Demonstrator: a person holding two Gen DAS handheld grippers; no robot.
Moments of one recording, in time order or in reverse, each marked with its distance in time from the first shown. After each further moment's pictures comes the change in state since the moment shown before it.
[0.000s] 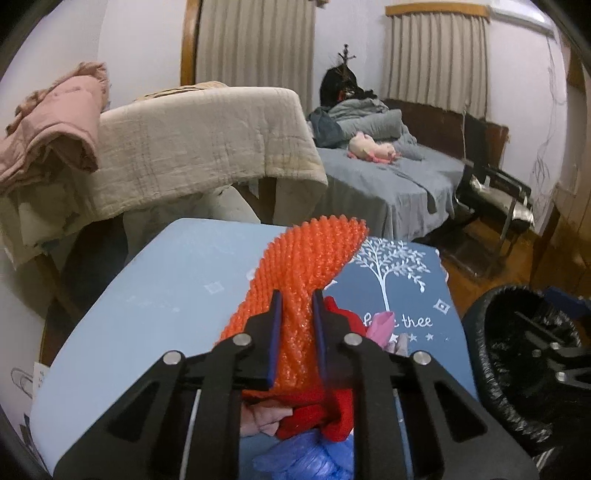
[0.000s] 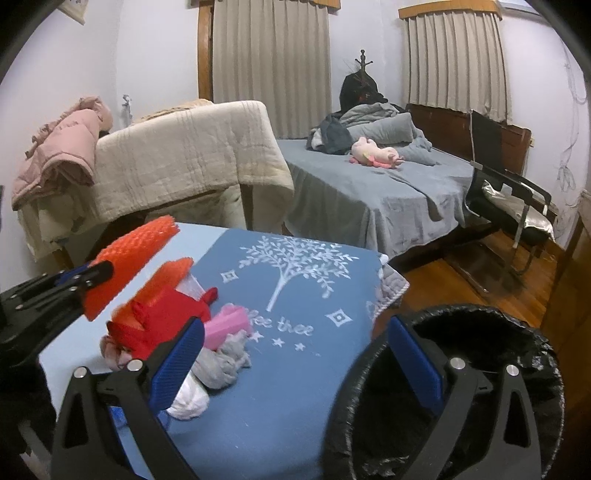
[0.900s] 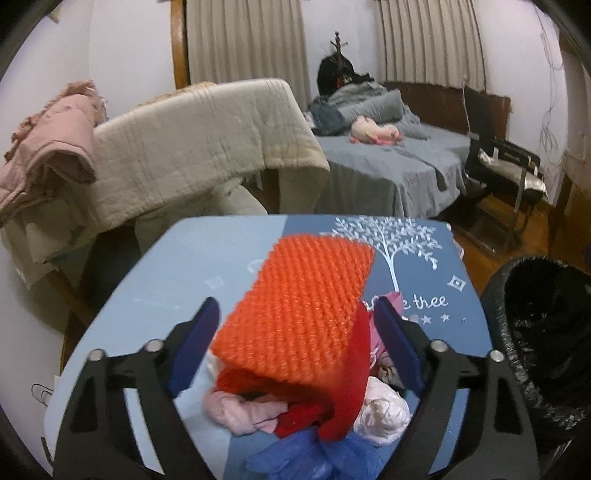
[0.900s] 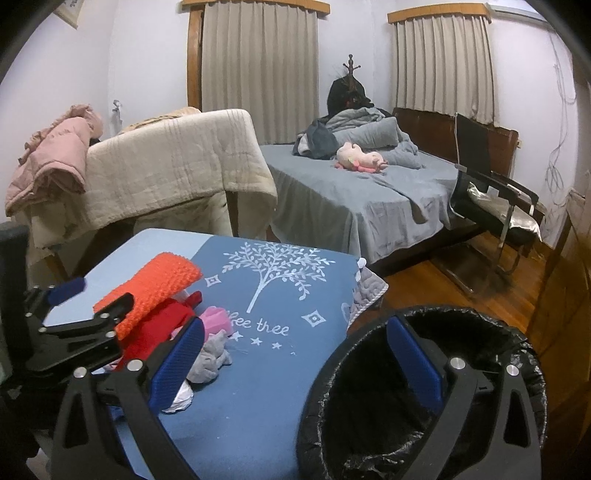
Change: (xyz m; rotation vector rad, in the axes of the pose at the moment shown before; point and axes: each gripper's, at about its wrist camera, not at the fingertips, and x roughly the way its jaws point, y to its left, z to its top) left arm 0.026 -0.027 -0.012 0.122 0.037 0.068; right arm -0.021 -0.020 0.001 0.014 -0.007 -0.057
